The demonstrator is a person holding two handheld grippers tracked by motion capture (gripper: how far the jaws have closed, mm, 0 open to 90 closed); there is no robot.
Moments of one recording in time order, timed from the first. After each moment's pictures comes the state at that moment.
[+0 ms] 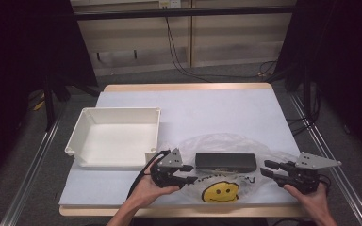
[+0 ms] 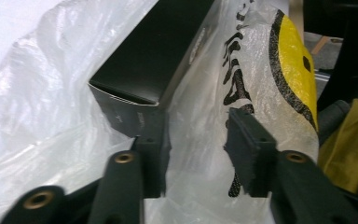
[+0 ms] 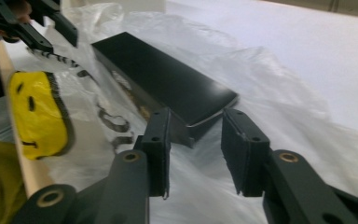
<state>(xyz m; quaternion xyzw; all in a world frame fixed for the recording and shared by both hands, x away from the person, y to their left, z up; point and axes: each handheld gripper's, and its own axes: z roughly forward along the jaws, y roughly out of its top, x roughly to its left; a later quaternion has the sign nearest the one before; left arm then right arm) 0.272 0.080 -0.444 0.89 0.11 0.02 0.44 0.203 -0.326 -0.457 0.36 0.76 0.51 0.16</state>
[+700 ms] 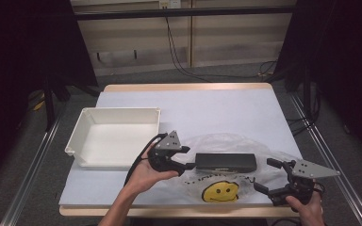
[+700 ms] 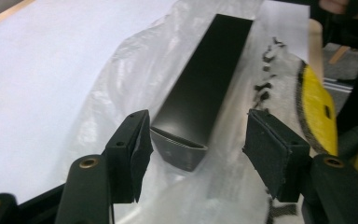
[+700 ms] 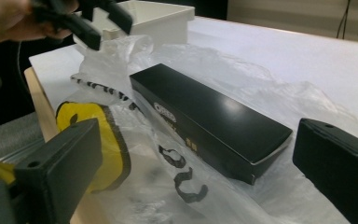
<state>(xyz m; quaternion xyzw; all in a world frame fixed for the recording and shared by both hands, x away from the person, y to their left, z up) 0.303 0.077 -0.401 0.89 0.12 0.04 0.44 0.182 -0.299 -0.447 0.34 0.74 0.55 0.17</state>
